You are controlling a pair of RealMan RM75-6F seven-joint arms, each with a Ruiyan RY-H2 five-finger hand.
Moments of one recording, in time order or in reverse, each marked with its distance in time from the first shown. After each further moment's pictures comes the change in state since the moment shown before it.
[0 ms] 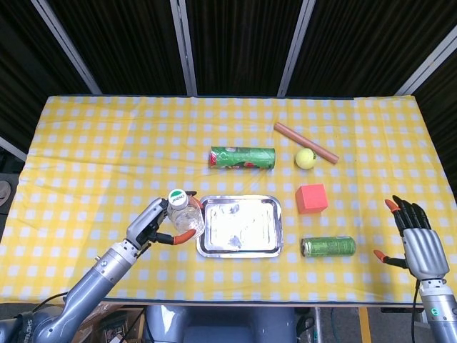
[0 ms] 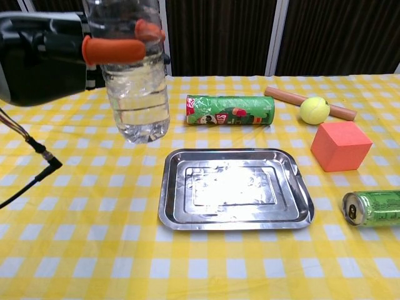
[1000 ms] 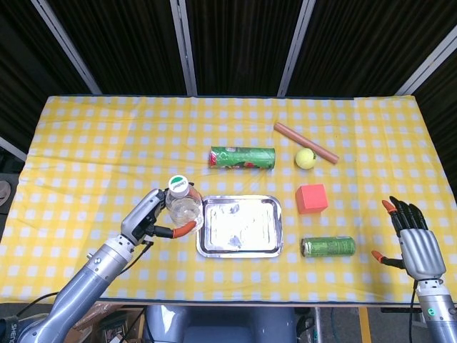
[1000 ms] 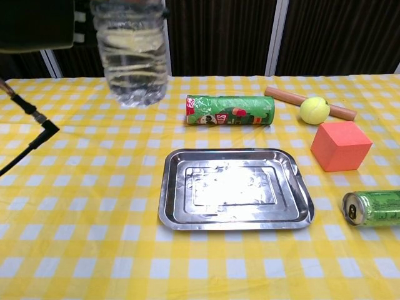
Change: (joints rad) left arm -0.067 0.132 -0.069 -0.173 -0.301 0.050 0.159; right arm 0.002 -0.008 -0.003 -0.006 -0.001 0.001 -0.025
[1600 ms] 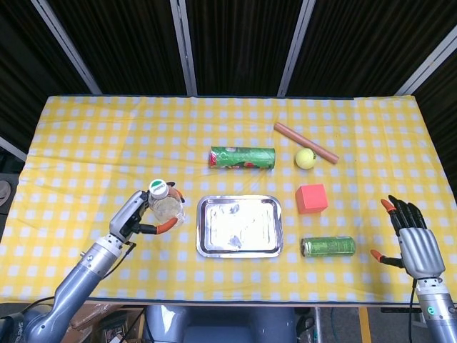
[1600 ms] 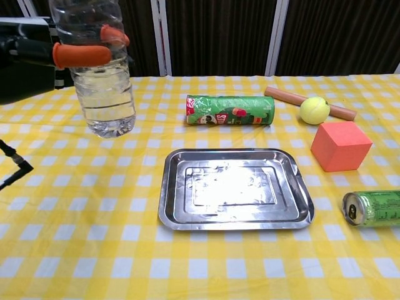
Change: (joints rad) left arm 0.100 -0.122 0.089 0.266 0.303 -0.019 -0.184; right arm 0.006 0.000 0.001 0.002 -0.001 -0.007 0.016
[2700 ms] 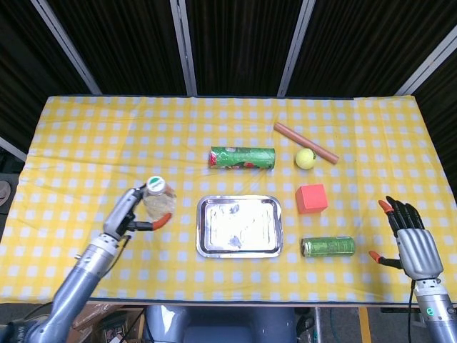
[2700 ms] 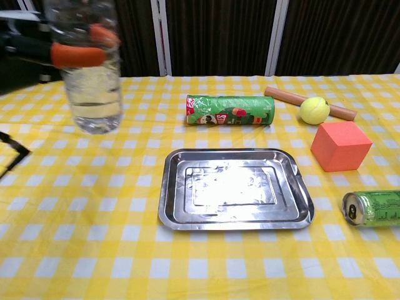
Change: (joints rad) left arm 0.030 0.067 -0.001 -0.095 -0.133 0.116 0.188; right arm 0.002 -0.001 -0.006 -0.004 -0.010 0.003 -0.007
